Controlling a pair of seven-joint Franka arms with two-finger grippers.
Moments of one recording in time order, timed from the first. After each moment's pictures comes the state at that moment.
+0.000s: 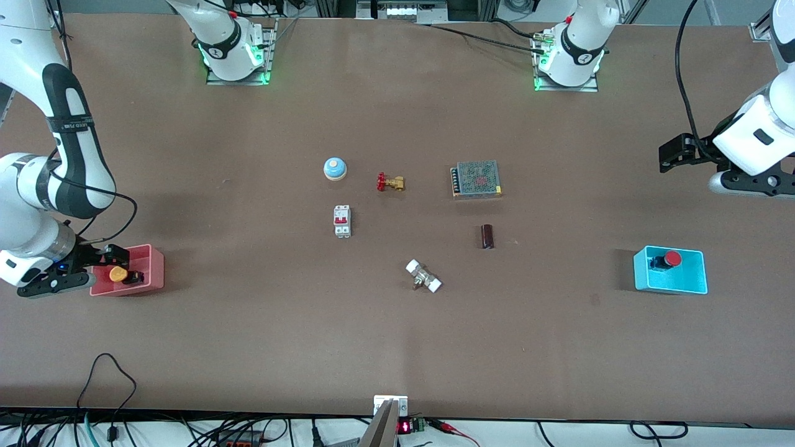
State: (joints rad) left arm -0.01 0.10 -0.05 -1.52 0.07 1.52 0.04; right arm -0.22 0.58 0.00 -1.68 -0.10 2.37 -0.41
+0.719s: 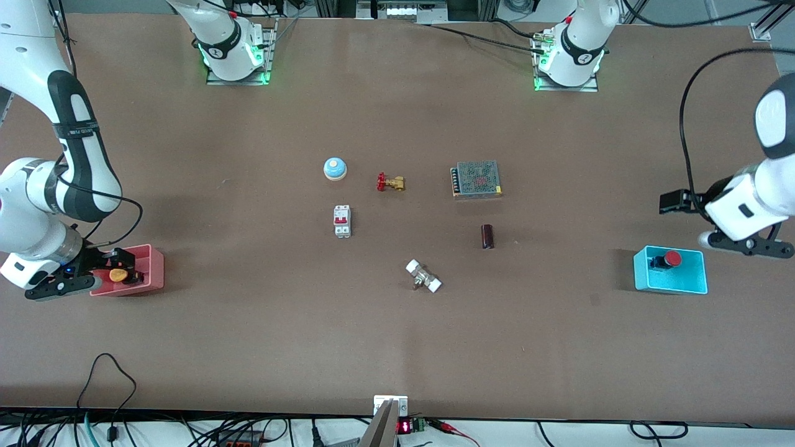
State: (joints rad) left arm 0.11 0.32 -0.04 -1.55 0.07 1.68 0.18; right arm -0.22 0.62 0.01 -1.67 -0.08 2.43 -0.41
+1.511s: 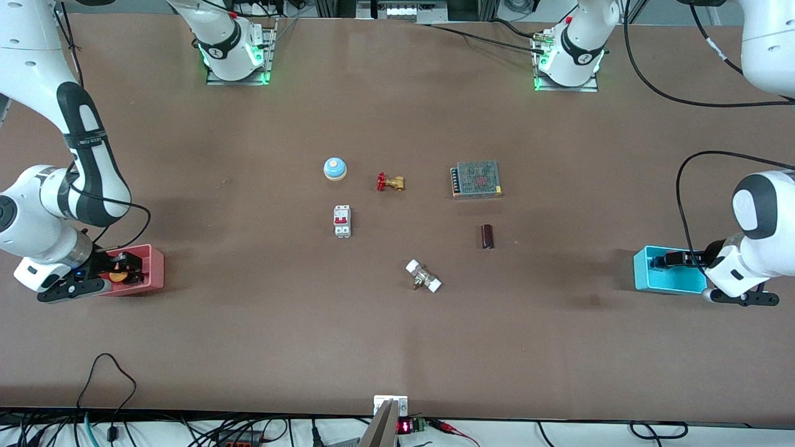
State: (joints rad) left arm 0.25 0.65 -0.02 -1.52 0.11 2.05 0.23; right arm -0.22 0.66 0.01 -1.67 -0.08 2.46 -0.41
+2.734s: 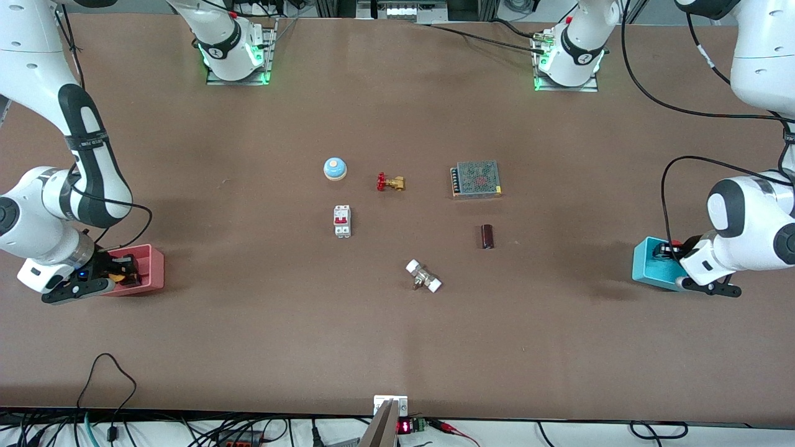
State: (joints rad) left arm 0.27 0.66 -0.02 -1.65 0.11 2.13 0.30; right arm -0.22 0.65 0.01 -1.66 -0.08 2.43 -0.46
